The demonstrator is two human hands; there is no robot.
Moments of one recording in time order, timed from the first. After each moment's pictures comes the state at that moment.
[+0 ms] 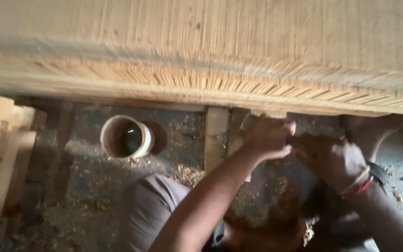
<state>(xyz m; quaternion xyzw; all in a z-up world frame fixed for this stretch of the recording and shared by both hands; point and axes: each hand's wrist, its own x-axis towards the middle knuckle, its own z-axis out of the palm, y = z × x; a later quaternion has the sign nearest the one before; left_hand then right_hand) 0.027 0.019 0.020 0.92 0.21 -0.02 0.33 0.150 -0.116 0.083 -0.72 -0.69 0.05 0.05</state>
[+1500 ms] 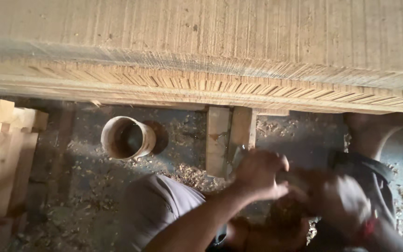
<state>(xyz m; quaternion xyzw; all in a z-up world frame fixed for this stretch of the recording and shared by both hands) -0.034 -0.041 0.020 0.90 0.22 0.15 0.34 0.110 -0.146 0.099 -0.70 -0.70 0.15 0.01</state>
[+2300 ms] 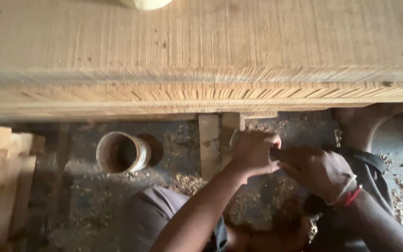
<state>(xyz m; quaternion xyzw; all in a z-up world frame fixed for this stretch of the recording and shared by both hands) 0.006 -0.013 -0.003 0.91 0.22 0.05 0.35 0.135 -0.135 0.089 -0.73 -0.66 0.14 0.10</state>
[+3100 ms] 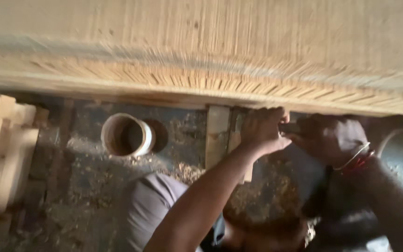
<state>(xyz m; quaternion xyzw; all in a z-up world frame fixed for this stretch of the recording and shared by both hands) 0.005 0.004 0.007 0.84 0.31 0.27 0.36 0.153 -0.064 0.095 -0.71 -0.68 0.06 -0.17</state>
